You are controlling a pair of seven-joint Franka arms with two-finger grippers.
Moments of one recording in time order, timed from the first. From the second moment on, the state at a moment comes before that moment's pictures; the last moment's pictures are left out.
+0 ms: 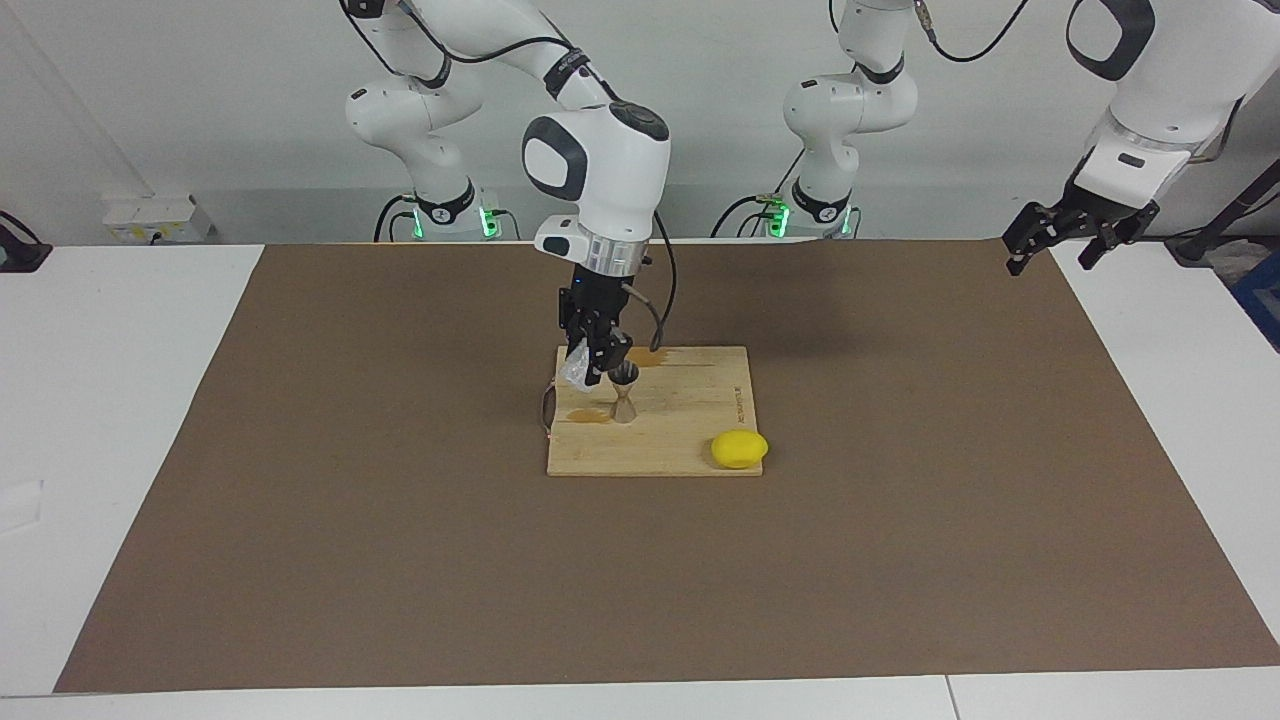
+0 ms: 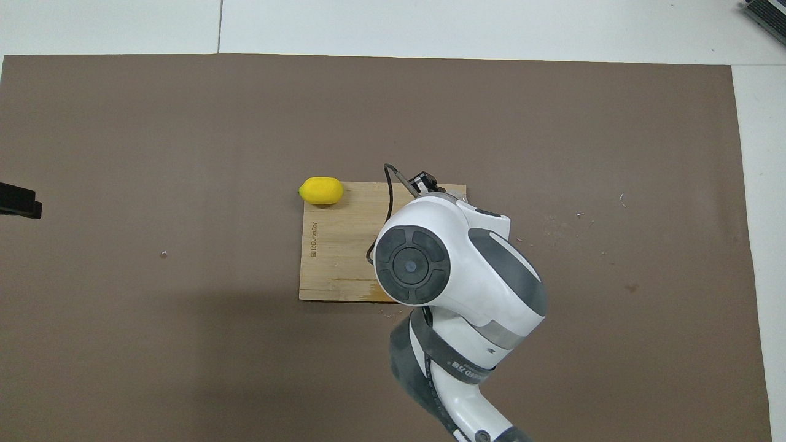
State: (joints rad) left arm 0.05 -0.06 0.01 -1.66 0.05 1.62 0.09; right arm 0.57 0.21 0.04 -1.79 -0.48 2.09 1.84
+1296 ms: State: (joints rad) left arm -0.02 0.02 0.02 -1.62 0.03 1.67 -0.01; right arm 0.61 0.21 0.05 -1.87 -0.67 2.15 1.83
